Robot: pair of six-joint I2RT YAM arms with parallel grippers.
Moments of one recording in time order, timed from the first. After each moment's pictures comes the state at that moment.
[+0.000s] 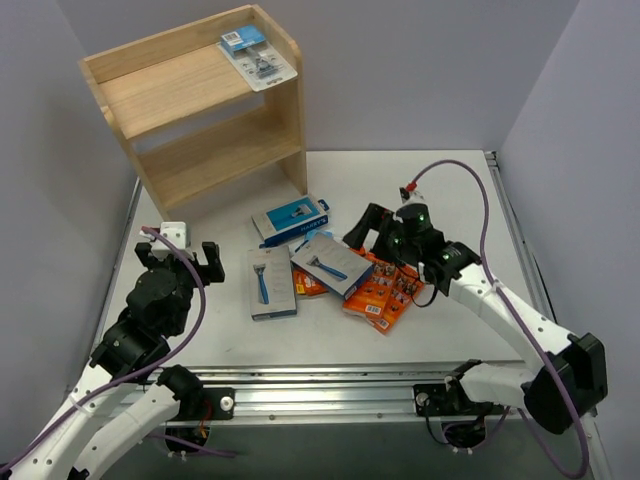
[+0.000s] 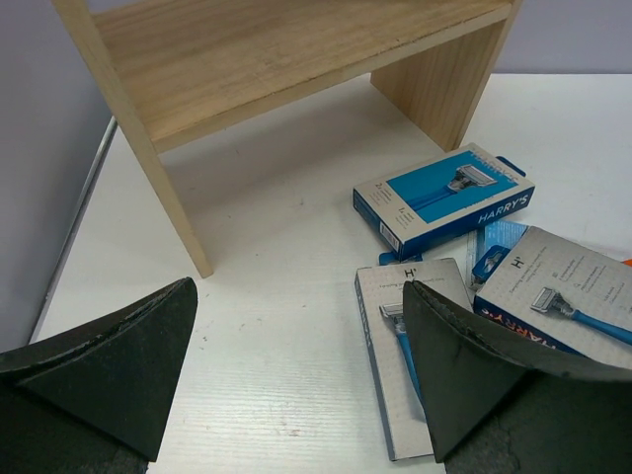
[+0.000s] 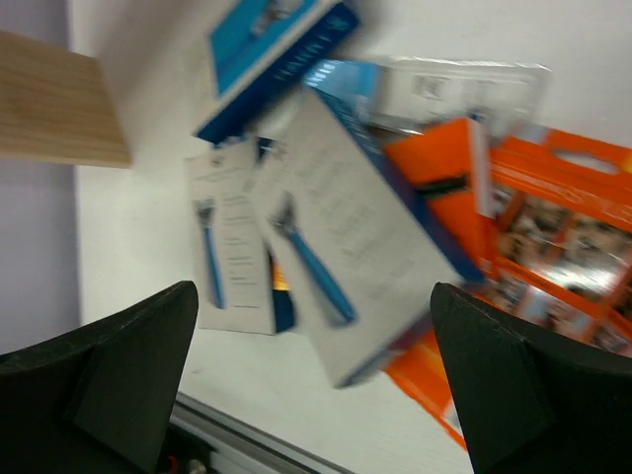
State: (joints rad) left arm -0.64 0.55 0.77 -0.38 -0.63 -0.12; right arm 0.54 1.22 0.96 -0.31 -0.03 0.80
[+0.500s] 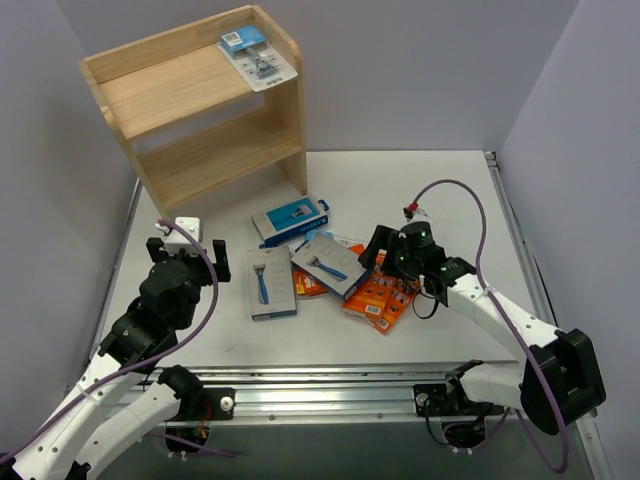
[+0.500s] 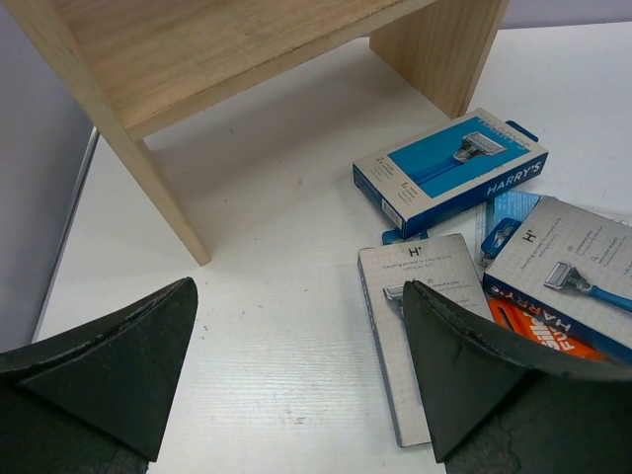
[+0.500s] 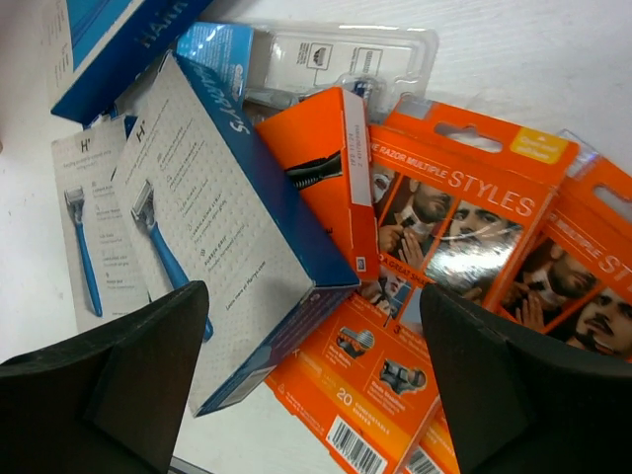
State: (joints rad) left arm -0.63 0.63 0.78 -0.39 -0.61 -0.11; right arm 0.46 1.18 0.72 -0.23 0.00 0.67
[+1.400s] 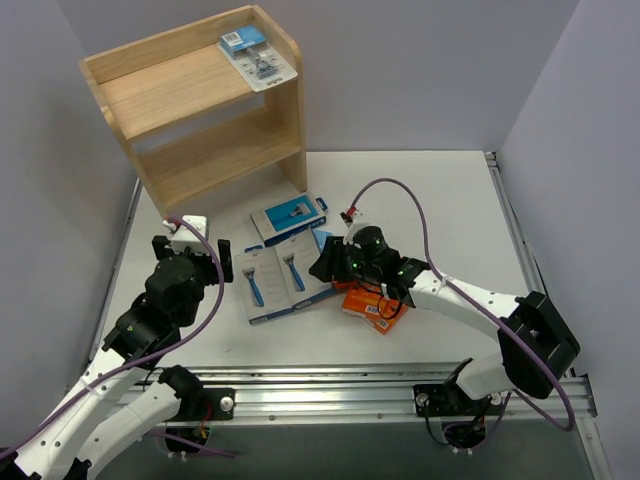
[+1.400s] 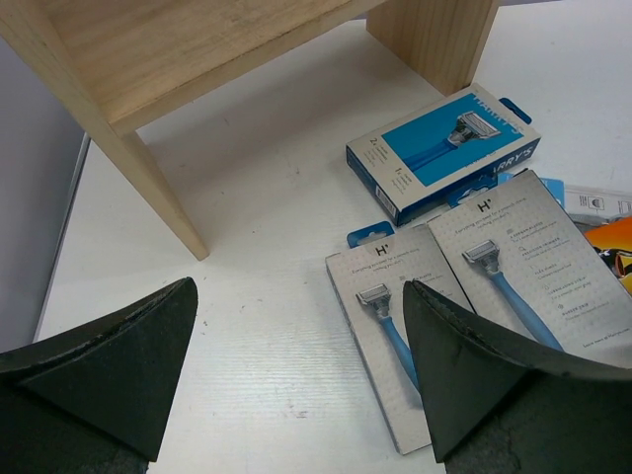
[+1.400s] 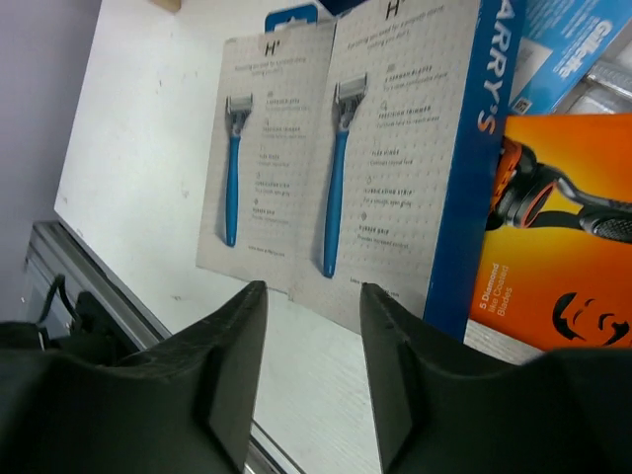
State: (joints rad) left arm -0.63 0.66 0.79 -0.40 -0.59 -0.10; right arm 0.74 1.40 0.78 0.09 -0.15 0.65
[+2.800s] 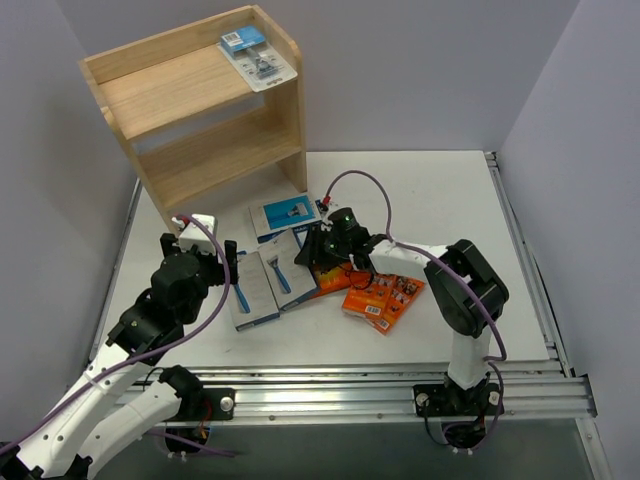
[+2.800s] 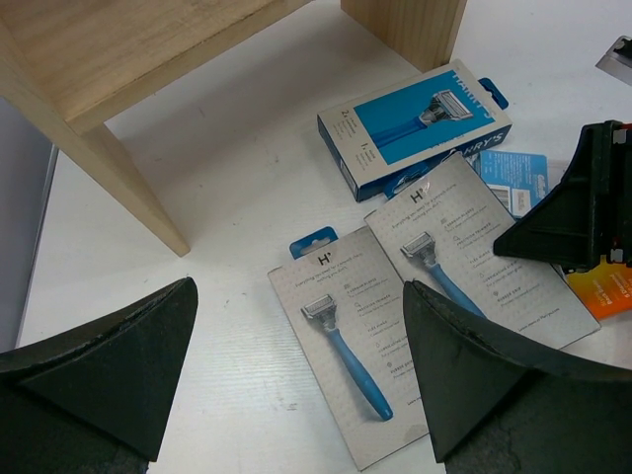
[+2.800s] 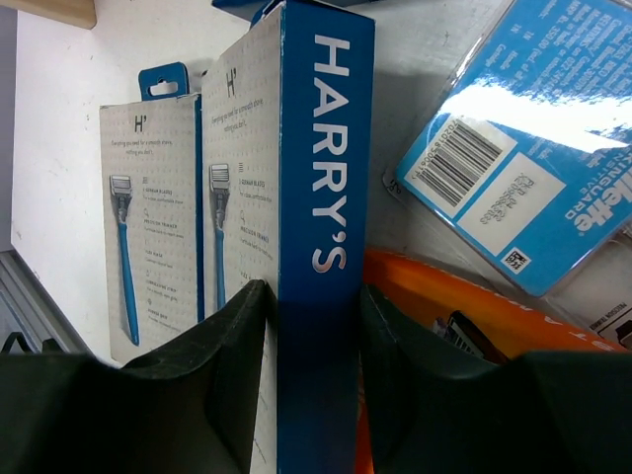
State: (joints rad) left arm -0.63 0.69 0.80 -0.42 -0.53 -0.10; right arm 0.66 1.87 1.08 0.13 -0.28 0.63
